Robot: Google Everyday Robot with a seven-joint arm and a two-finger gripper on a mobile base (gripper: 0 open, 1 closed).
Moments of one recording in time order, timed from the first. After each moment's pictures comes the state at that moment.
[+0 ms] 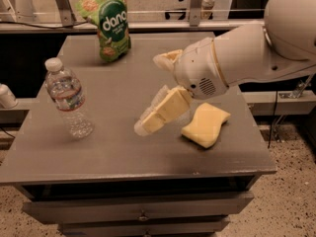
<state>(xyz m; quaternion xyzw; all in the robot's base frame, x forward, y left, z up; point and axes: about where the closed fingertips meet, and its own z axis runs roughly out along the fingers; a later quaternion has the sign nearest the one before) 0.448 0.019 0.953 -0.58 0.65 0.28 0.39</state>
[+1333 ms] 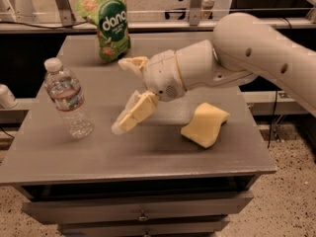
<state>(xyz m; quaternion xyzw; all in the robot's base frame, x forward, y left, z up) 0.479 0.086 0.921 -0.63 0.55 0.35 0.43</state>
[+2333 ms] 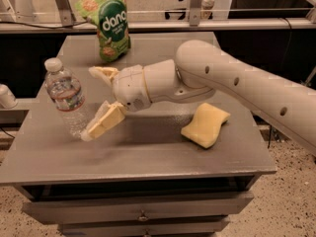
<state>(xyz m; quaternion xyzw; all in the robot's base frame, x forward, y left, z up) 0.484 0.160 0.895 -0.62 0.49 0.40 0.46</state>
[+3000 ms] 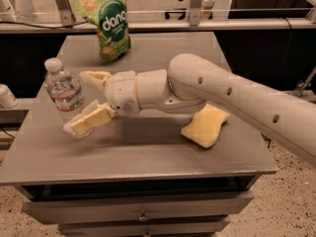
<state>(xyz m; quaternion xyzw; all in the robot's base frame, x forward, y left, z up) 0.491 0.181 0.893 -0.58 0.50 0.42 0.50</state>
